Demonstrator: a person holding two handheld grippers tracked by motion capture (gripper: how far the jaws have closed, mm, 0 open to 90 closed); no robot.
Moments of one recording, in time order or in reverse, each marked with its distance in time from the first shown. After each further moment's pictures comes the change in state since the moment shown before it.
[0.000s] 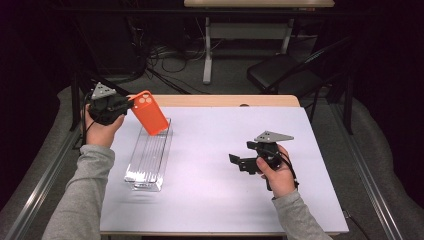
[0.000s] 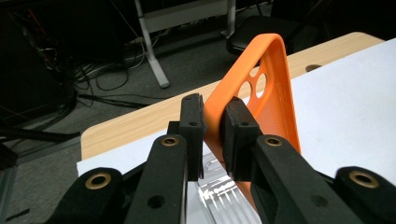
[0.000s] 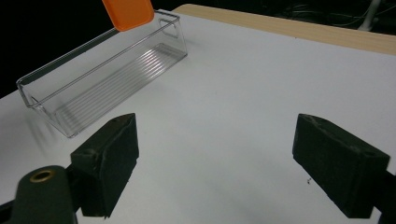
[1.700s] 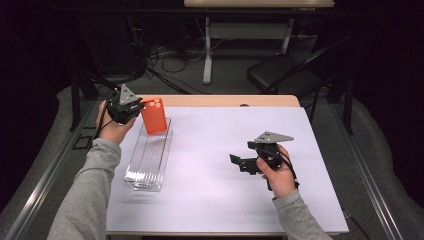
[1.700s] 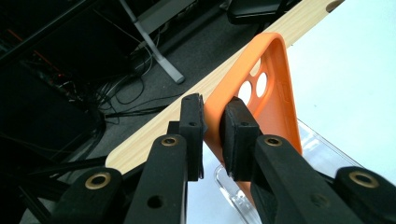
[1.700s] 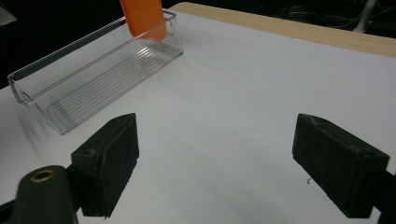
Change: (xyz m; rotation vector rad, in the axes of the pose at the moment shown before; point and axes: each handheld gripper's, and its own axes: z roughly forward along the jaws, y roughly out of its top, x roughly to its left) left arm -0.010 -0.004 0.045 0.072 0.016 0.337; right arm -0.001 -0.002 0.000 0.007 -0.014 -0.022
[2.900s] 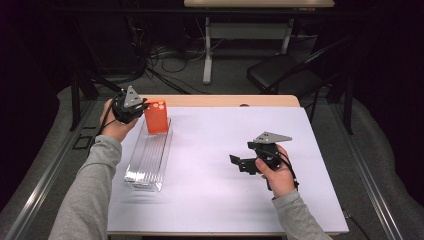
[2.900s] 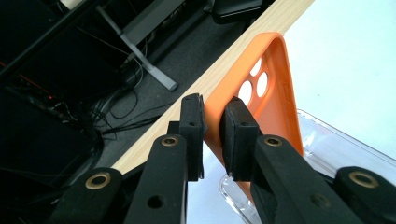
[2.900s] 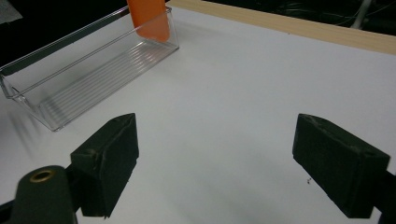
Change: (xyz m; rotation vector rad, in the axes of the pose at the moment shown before) left arm 0.004 -0.008 0.023 -0.025 -0.046 0.117; right arm -0.002 -0.002 0.004 0.008 -0.016 -0.007
